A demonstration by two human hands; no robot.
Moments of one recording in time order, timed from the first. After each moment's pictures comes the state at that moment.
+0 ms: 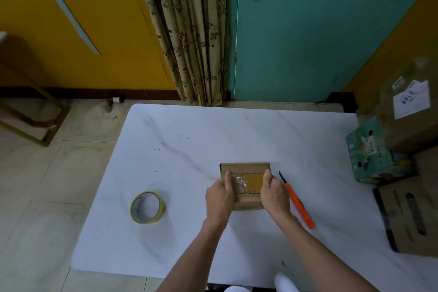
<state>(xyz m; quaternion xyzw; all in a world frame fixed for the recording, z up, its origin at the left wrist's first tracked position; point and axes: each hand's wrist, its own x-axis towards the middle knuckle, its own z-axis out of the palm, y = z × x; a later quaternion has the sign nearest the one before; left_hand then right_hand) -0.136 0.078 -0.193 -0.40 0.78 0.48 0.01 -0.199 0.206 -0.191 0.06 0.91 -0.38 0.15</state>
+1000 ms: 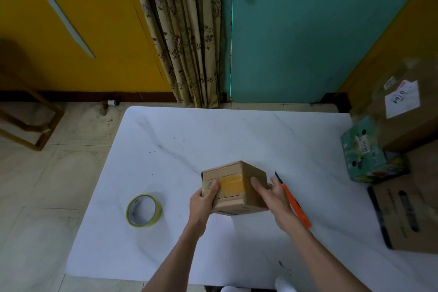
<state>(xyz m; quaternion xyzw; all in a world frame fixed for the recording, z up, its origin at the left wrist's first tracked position) -0.107 0.044 -0.201 -0.41 0.58 0.71 0.02 -0.199 0.230 -0.194 0.12 0.73 -0.59 0.32</state>
